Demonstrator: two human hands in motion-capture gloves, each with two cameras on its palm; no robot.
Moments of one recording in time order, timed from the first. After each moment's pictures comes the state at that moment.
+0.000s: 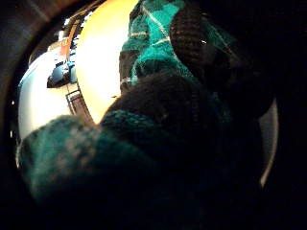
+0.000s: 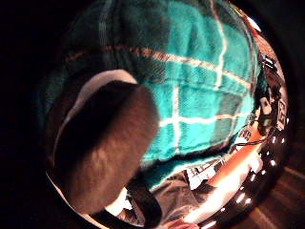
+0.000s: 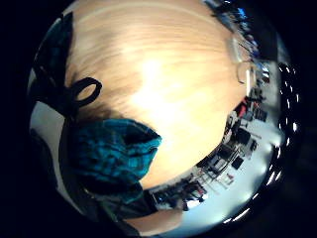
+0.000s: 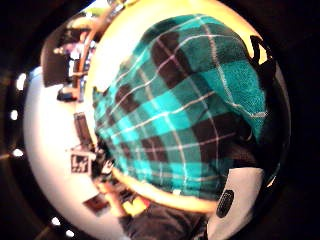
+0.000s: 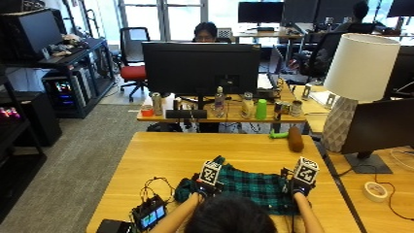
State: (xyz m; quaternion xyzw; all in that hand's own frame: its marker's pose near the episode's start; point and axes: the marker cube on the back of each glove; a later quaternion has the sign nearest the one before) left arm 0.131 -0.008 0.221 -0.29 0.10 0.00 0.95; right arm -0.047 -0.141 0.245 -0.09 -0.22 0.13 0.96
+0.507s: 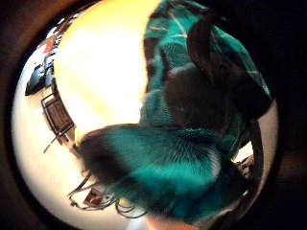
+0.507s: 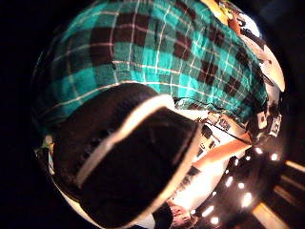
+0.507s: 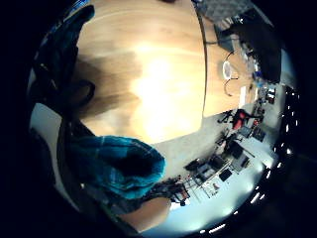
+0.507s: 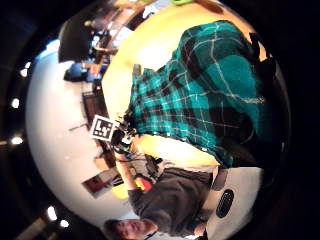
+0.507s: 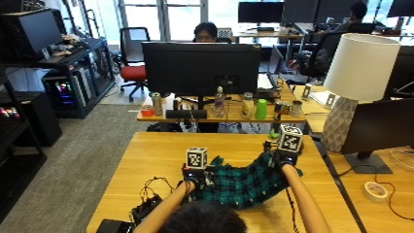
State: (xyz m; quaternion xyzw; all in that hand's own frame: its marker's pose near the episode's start) left arm 0.082 -0.012 0.178 -0.24 0.23 -0.02 0.94; right arm -0.072 -0.167 0.102 -0.05 -0.18 0.07 0.98
